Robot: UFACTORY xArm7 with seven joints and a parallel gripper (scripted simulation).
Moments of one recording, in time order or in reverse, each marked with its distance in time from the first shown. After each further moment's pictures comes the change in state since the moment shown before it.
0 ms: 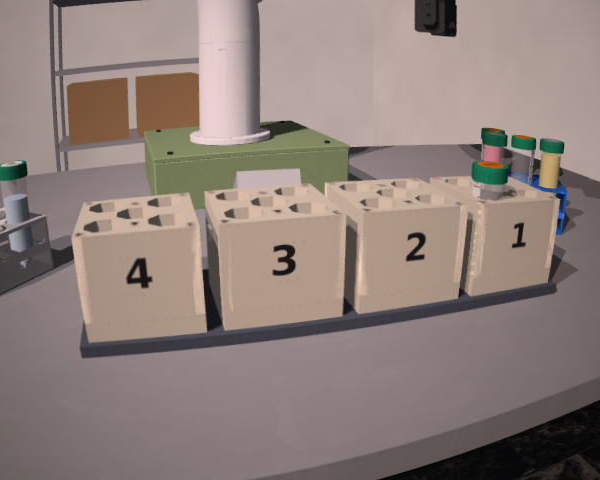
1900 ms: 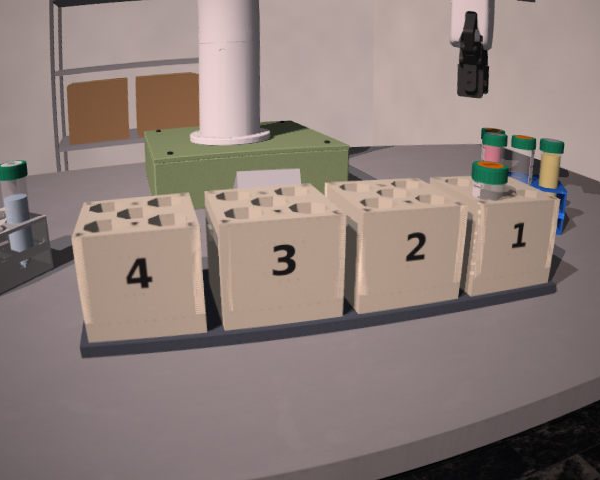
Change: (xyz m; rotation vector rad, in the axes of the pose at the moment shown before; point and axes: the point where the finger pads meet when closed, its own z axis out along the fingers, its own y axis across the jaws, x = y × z) arm 0.034 -0.099 0.073 -0.002 0.000 0.001
